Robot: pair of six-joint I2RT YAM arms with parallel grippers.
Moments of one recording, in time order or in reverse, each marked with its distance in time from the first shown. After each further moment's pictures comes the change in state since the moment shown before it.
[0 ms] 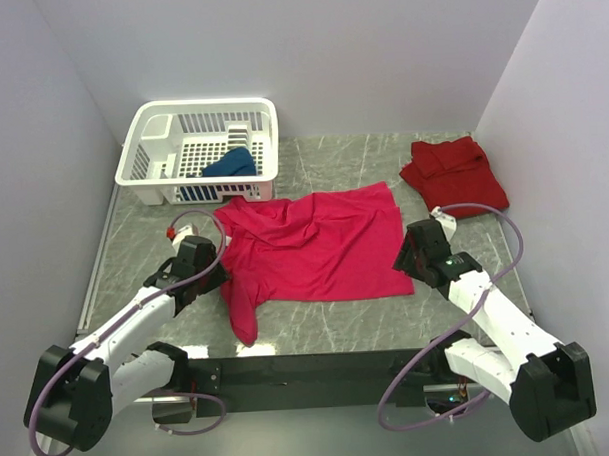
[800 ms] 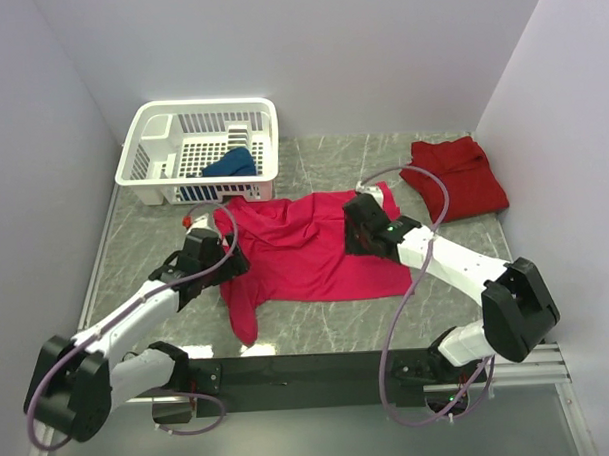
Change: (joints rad) left arm -0.050 0.077 0.053 0.090 0.138 0.082; right arm 0.321 0.442 0.370 0.100 -0.032 -0.104
